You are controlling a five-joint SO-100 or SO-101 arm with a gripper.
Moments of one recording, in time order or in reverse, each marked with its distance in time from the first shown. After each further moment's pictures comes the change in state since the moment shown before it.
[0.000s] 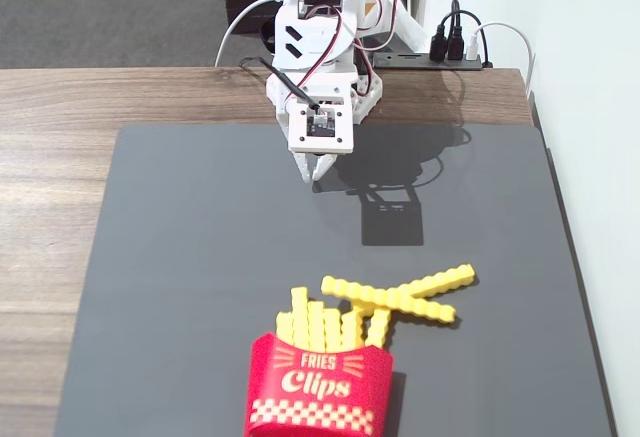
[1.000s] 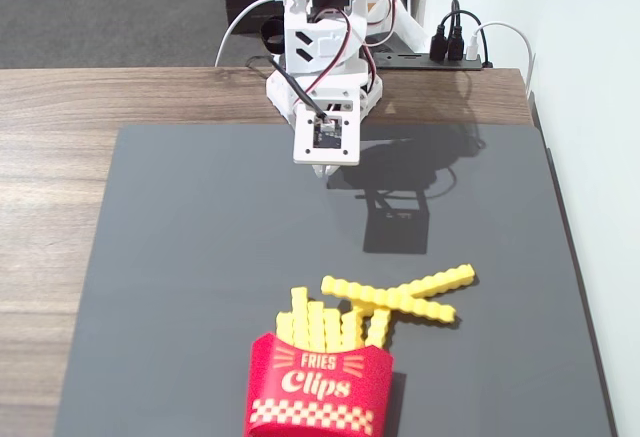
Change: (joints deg) arm -5.9 -22.5 -10.5 -5.2 10.8
